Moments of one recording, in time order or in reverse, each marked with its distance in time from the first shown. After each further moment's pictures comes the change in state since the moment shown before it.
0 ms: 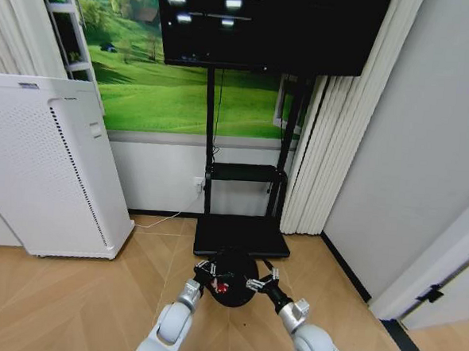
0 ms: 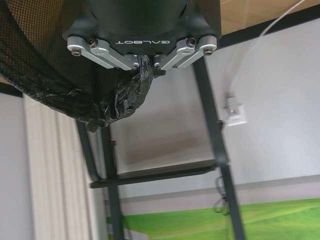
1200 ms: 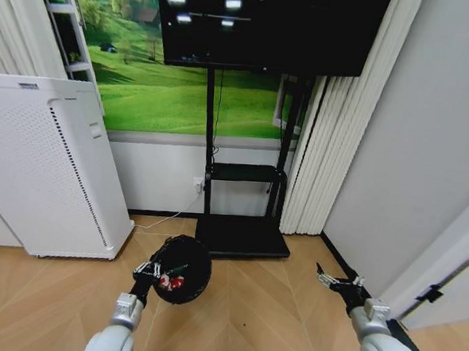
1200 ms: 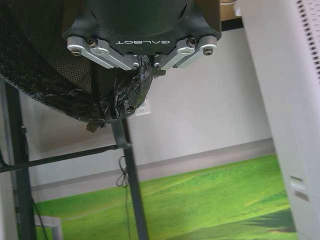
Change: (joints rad) left arm 0.338 0.043 -0.373 -0.381 -0.075 0.016 -0.012; right arm -0.292 0.022 0.535 0.217 0.023 -0.295 0.082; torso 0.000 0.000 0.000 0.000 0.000
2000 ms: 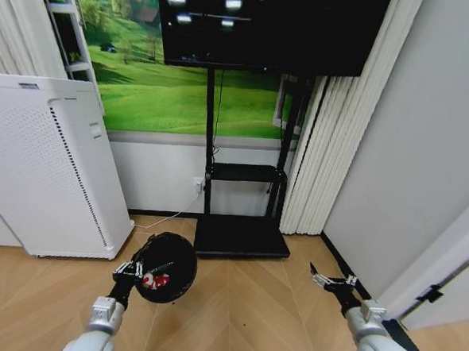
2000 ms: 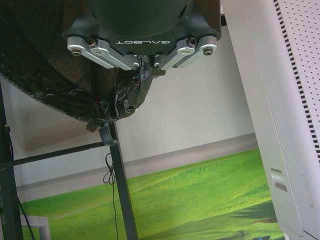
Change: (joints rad) left arm 0.018 0.020 -0.053 -0.024 -0.023 0.000 0.000; right arm 0.009 0.006 -0.017 -0.004 -0.001 0.006 -0.005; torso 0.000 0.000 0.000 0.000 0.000
